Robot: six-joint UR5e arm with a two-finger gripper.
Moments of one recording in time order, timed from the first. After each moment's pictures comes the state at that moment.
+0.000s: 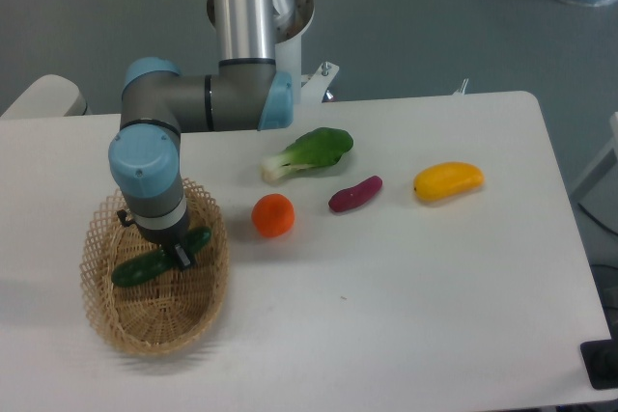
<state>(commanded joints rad) 2.09 -1.99 -1.62 -1.05 1.50 1.05</state>
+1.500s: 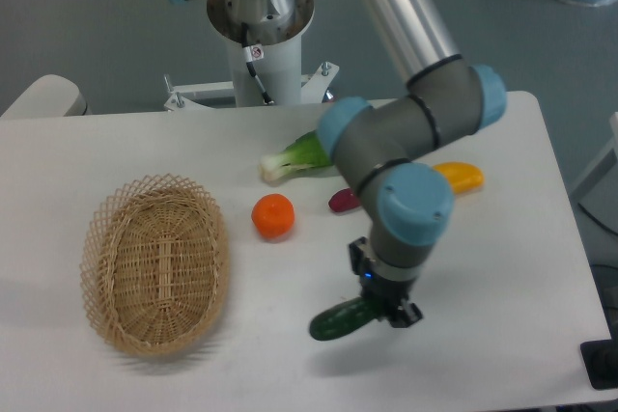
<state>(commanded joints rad) 2.54 -2.26 -1.16 -1.26 1.50 1.58</state>
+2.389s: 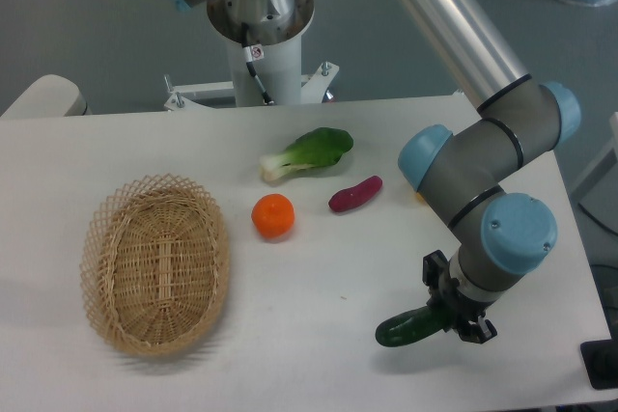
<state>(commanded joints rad) 2.58 -2.34 -1.06 -1.32 1.52 1.66</state>
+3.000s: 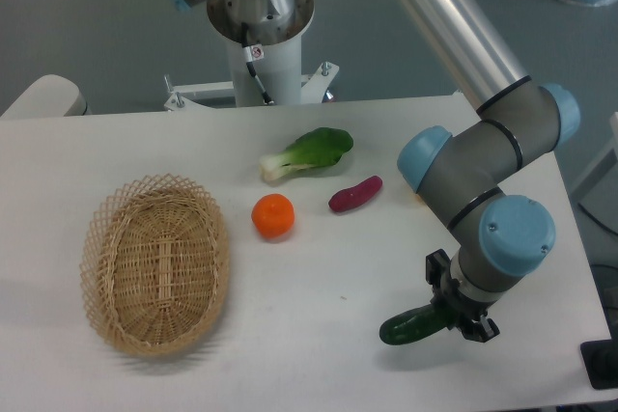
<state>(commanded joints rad) 2.58 -2.34 -1.07 -1.31 1.55 1.66</state>
